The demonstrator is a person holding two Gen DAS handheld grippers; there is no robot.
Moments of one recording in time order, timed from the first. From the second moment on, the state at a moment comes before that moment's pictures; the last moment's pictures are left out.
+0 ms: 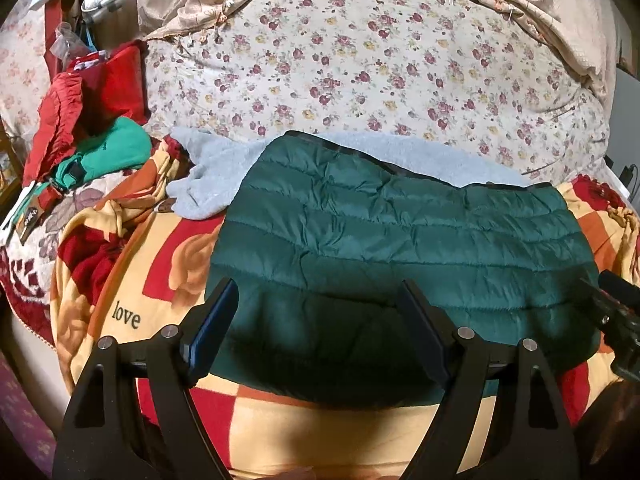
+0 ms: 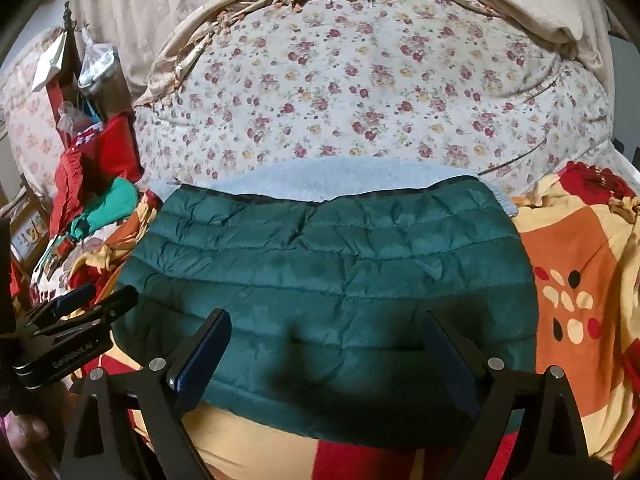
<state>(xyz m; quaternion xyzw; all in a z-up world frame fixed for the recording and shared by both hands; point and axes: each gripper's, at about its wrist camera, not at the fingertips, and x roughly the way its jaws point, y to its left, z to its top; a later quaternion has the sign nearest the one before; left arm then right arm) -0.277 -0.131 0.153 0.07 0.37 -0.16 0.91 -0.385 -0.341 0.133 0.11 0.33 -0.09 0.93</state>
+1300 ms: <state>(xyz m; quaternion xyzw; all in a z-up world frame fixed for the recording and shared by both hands) -0.283 -0.138 0.139 0.07 0.38 -0.17 0.91 -0.376 -0.329 0.118 0.09 0.35 -0.10 0.93</state>
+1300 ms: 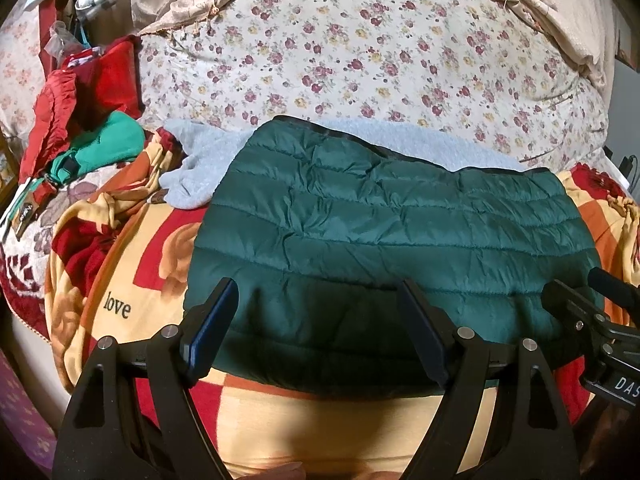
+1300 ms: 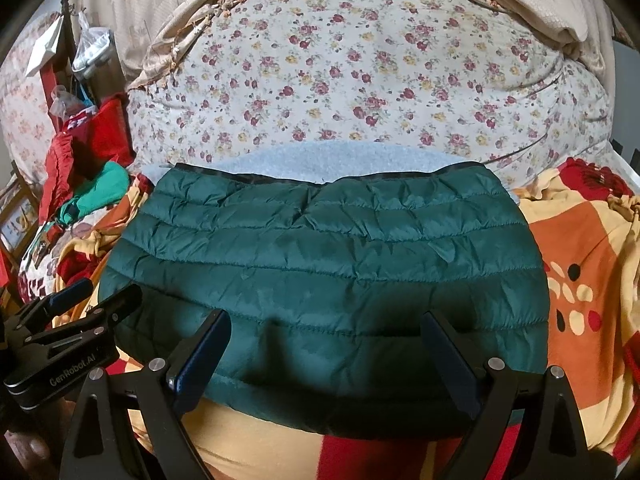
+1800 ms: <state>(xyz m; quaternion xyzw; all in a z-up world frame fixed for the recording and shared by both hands) -0.279 -0.143 0.137 0.07 0.38 -0.17 0.90 -0.371 -0.332 0.118 0.09 0.35 -0.10 0.92</state>
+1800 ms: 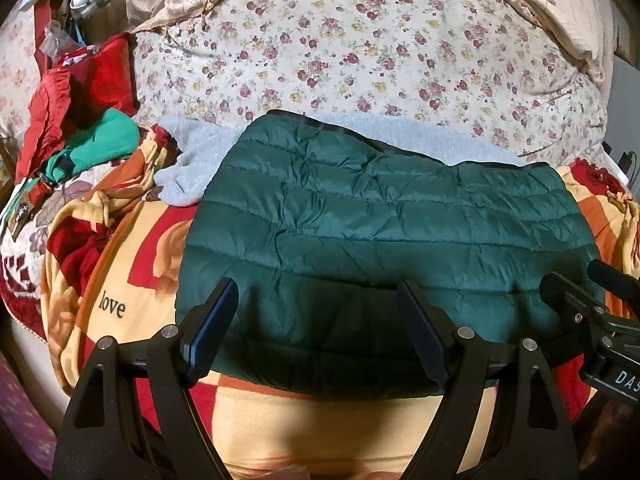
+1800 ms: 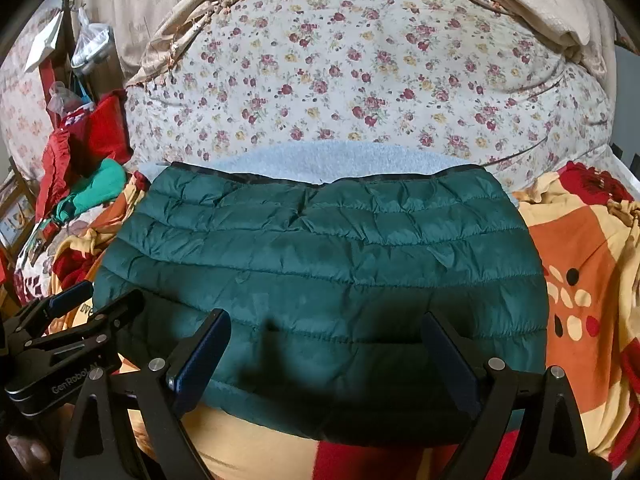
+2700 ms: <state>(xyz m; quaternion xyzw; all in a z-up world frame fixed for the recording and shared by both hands) -0.279 -0.146 0.132 0.08 0.38 -0.17 0.90 -0.369 -0.337 0.114 0.09 0.36 -0.10 0.92</state>
